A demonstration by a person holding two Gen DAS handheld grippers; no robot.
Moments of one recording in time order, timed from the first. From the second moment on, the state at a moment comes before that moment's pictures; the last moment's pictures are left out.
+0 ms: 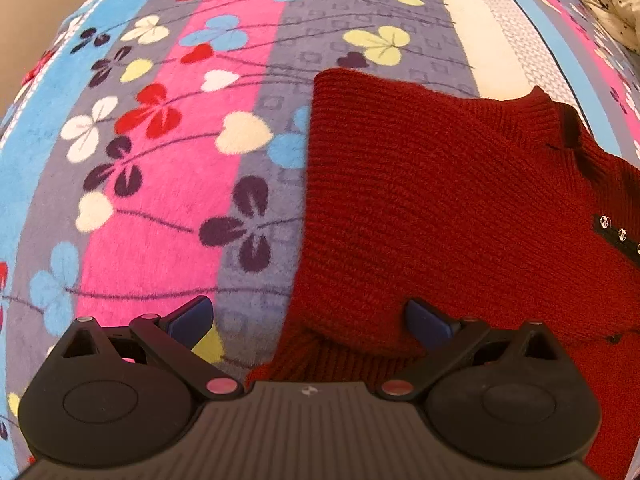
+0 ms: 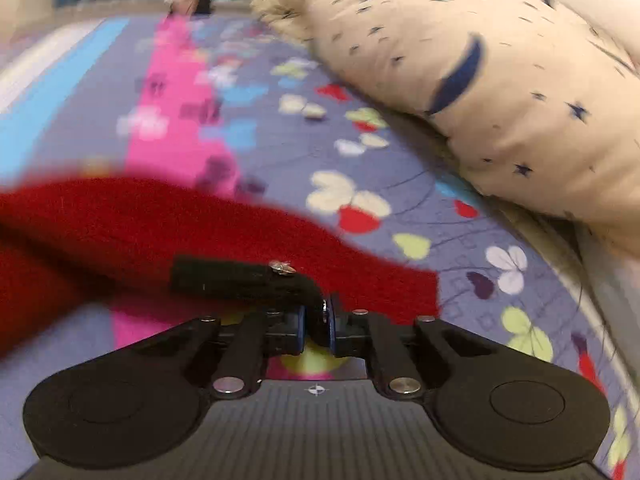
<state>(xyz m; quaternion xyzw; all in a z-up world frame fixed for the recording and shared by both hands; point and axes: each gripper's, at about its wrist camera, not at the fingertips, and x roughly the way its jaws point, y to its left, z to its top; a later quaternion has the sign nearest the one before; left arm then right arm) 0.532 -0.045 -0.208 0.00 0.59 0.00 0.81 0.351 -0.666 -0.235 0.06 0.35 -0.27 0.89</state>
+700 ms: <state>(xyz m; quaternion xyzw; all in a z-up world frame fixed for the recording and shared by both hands) 0.531 -0.059 -0.205 0.01 0.59 -0.02 0.81 0.255 -0.766 -0.193 0.28 0.28 -0.53 0.75</state>
